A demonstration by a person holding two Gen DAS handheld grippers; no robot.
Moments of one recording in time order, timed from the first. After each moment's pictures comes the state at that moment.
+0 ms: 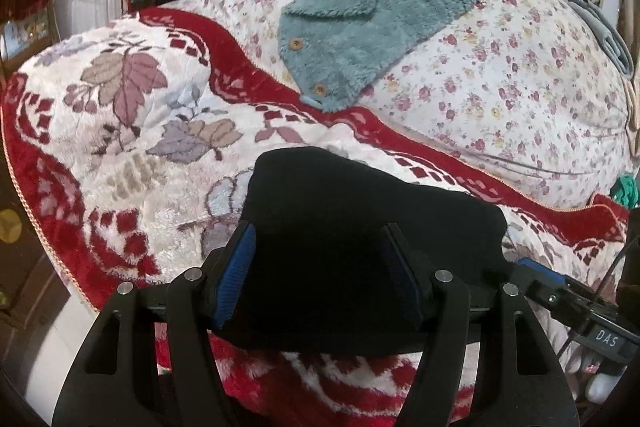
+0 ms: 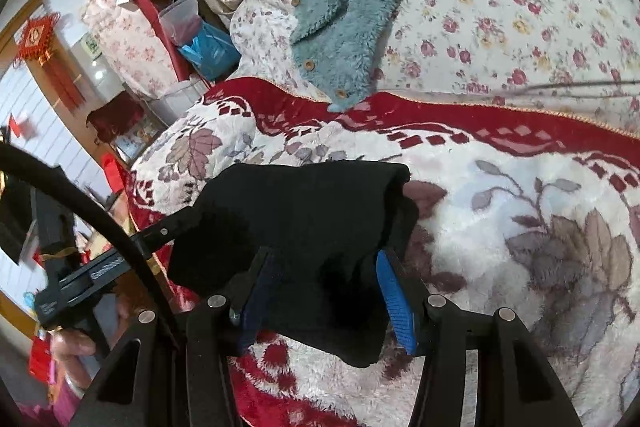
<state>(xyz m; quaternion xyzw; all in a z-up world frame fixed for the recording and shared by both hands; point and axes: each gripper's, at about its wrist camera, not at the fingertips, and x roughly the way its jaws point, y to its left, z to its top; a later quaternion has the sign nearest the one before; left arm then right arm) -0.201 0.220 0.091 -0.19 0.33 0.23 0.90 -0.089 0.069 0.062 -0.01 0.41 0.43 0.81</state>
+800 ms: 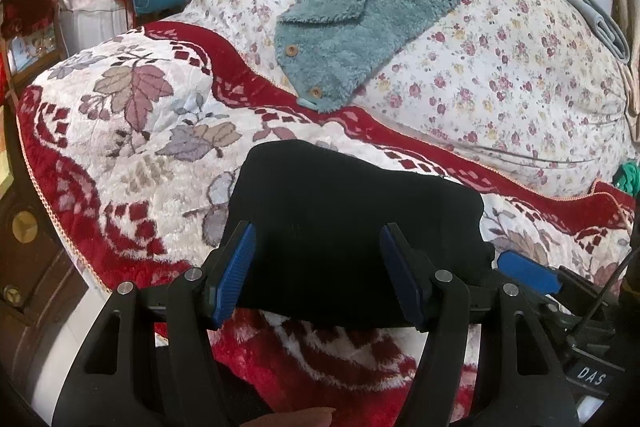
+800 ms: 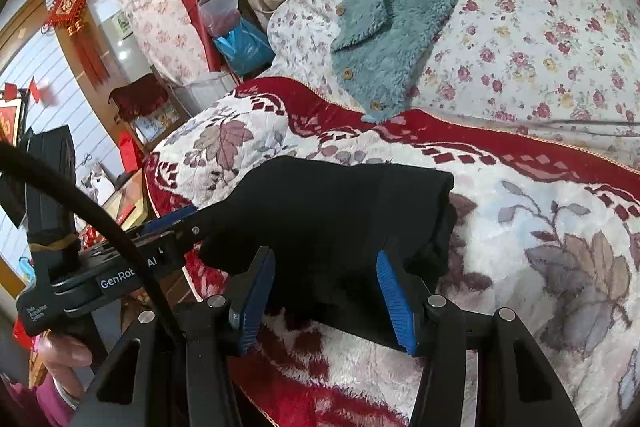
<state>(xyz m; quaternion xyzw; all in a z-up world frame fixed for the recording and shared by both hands) -0.213 0.185 0.104 -0.16 0.33 0.25 0.90 -0.128 0.078 0.073 -0.04 0.37 0.47 0.80</state>
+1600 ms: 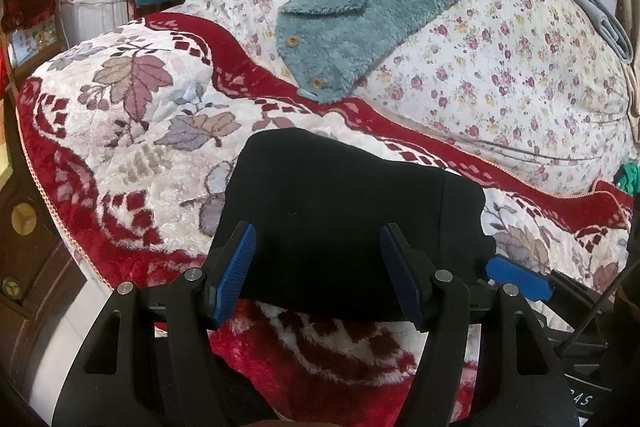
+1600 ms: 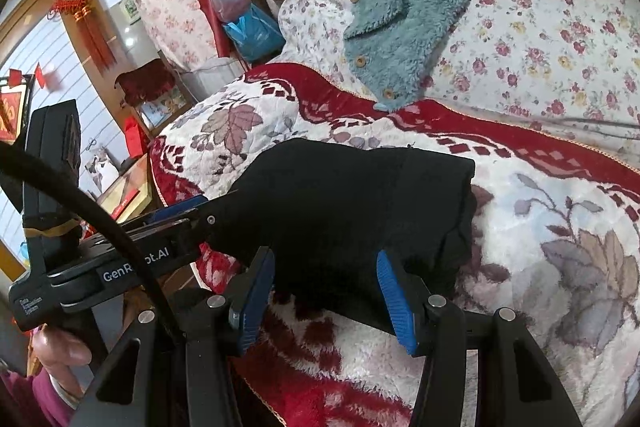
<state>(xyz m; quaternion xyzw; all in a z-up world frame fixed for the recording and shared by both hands) -0.212 0.181 0.098 -0.17 0.34 0.25 0.89 -0.137 0.087 0.064 -0.05 0.38 0.48 0.79</state>
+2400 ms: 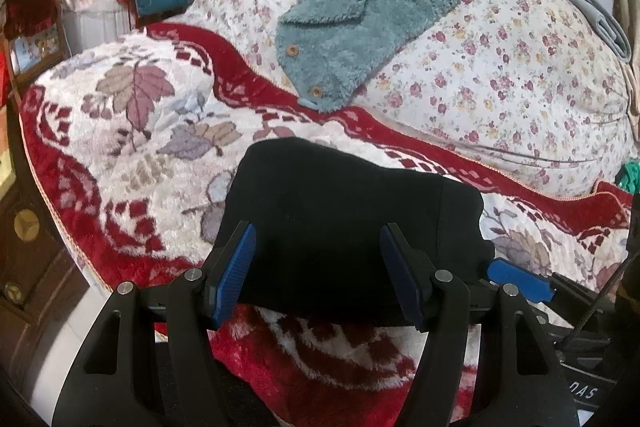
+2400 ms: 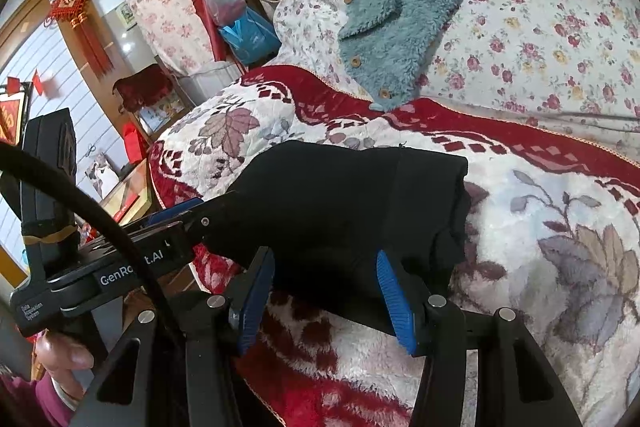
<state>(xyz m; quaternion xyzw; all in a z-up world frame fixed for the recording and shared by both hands) -0.211 0.181 0.104 -0.16 0.32 0.25 0.90 -0.134 0.082 0.064 -0.04 0.38 0.48 0.79</state>
